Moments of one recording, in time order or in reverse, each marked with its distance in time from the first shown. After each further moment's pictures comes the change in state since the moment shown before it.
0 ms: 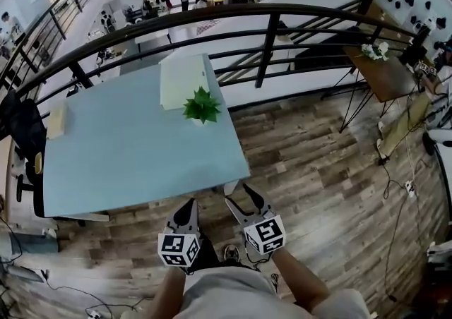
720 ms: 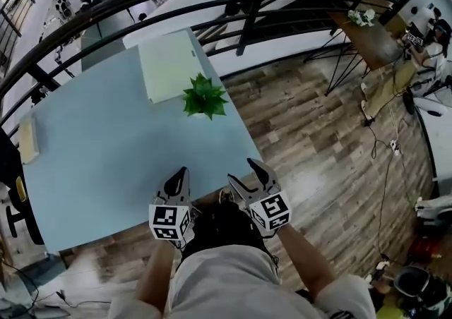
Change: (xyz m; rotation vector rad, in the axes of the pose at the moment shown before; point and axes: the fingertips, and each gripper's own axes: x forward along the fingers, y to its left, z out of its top) left arm 0.113 0.142 0.035 0.098 0.089 -0.187; right arm 0.133 -0.023 -0.008 0.024 0.122 -0.149
